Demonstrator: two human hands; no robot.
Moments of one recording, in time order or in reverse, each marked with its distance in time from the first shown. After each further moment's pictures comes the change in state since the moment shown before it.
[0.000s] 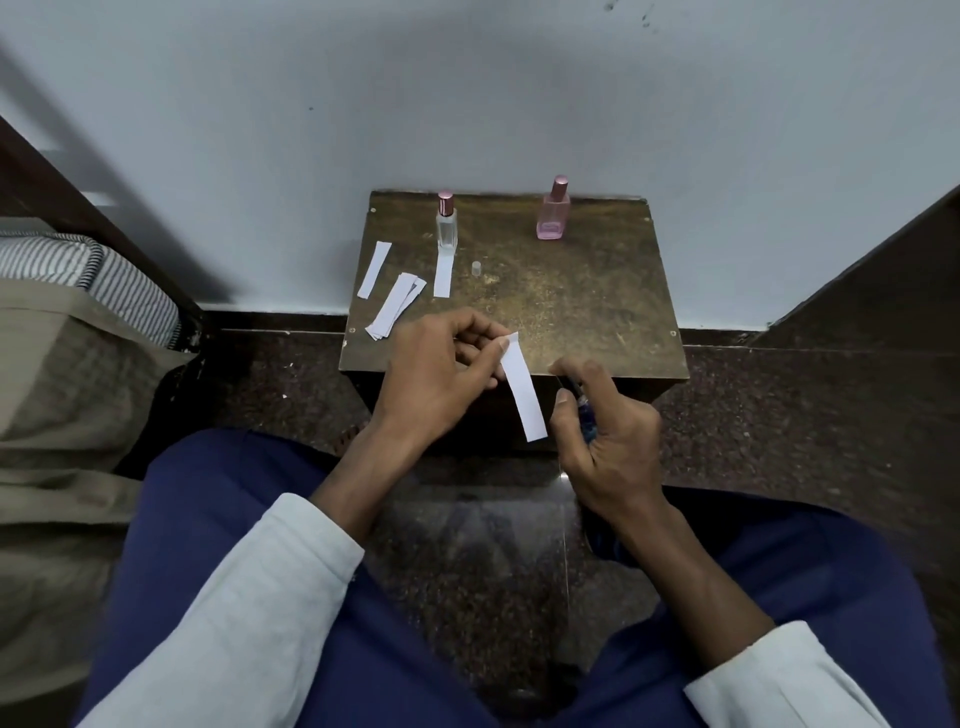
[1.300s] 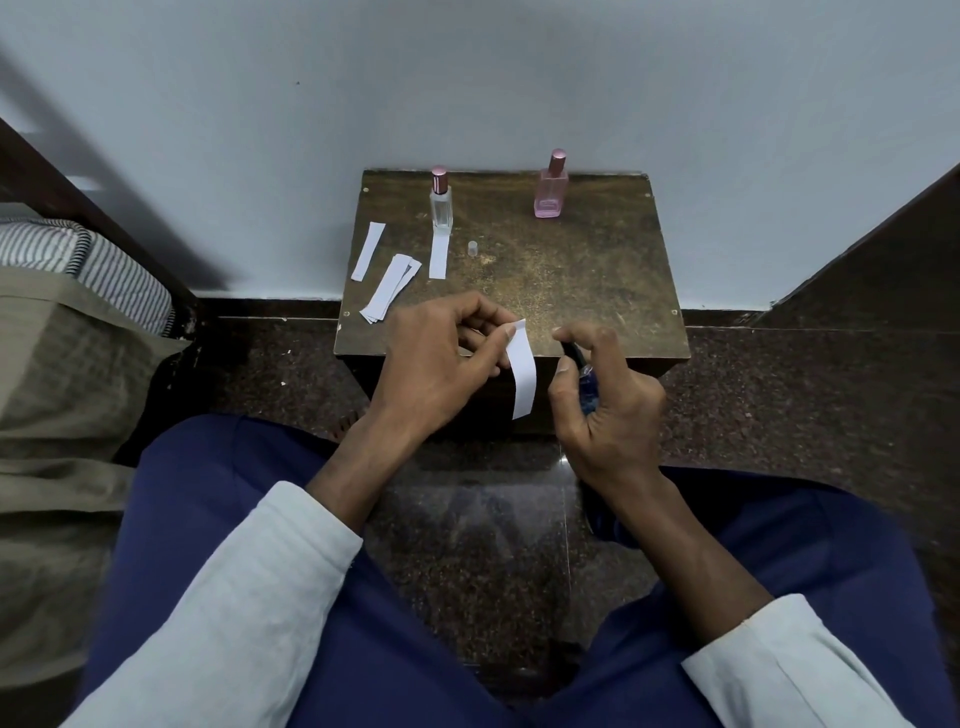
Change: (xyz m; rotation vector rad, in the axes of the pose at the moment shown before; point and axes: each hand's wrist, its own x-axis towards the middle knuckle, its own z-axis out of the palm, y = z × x) left_hand -0.008 0.007 0.001 0.046 -0.028 0.093; right_hand 0.005 -0.001 0.002 -0.069 0.119 -0.052
